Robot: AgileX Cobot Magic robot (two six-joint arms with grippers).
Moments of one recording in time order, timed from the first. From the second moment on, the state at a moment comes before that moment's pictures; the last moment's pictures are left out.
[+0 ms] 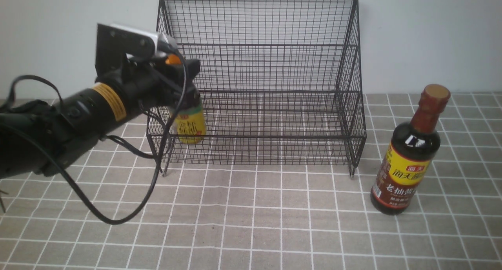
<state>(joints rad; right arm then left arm) 0.03 -0.01 0.02 -0.12 0.40 0.09 -0.16 1.68 -0.88 0.69 -0.69 -0.63</state>
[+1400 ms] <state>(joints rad) 0.03 -0.01 0.02 -0.12 0.40 0.09 -0.22 1.06 -0.89 0.74 0.54 -0.71</state>
